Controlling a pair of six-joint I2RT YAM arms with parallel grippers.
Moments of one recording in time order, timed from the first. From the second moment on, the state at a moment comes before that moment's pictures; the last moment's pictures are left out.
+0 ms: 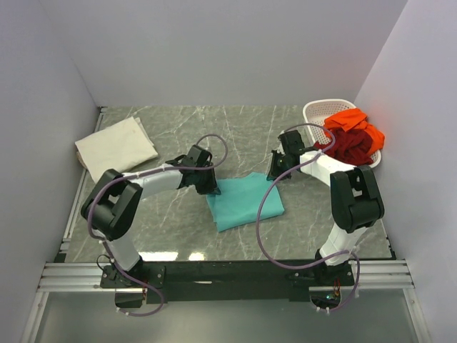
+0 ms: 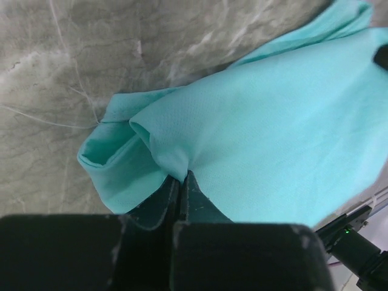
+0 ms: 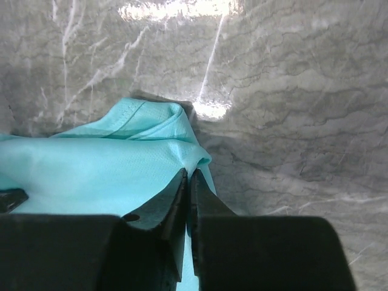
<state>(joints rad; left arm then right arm) -0.59 1.75 1.02 -0.24 0.21 -0.76 0.26 1.74 1.06 -0.38 -0.19 0.42</state>
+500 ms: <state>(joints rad) -0.60 1.51 0.92 -0.23 0.15 -0.81 0.26 1.72 1.12 -0.39 -0.24 0.42</state>
